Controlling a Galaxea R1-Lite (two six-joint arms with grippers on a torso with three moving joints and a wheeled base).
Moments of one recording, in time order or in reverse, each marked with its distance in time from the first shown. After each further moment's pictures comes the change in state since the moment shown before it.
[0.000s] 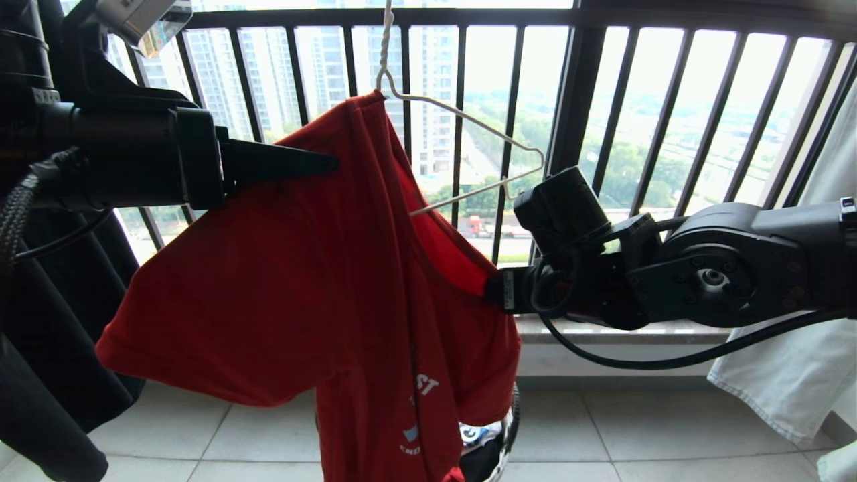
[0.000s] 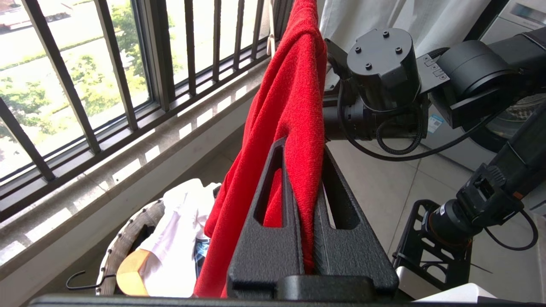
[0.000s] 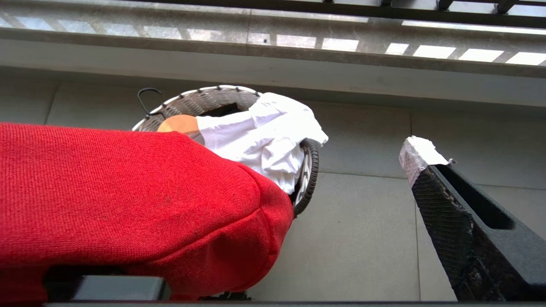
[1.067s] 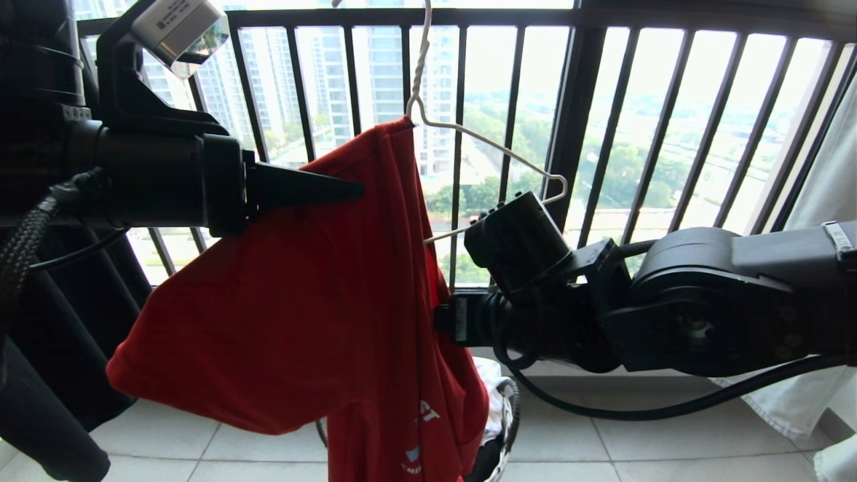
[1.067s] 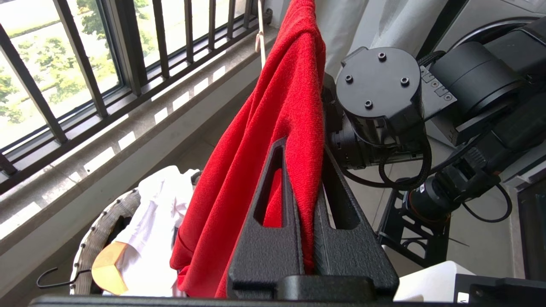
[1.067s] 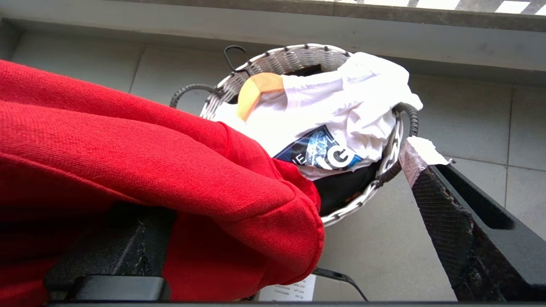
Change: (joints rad) left arm -0.074 0.008 0.003 0.055 0.000 0.026; right arm 0.156 0.023 0.000 -0.011 0.086 0.155
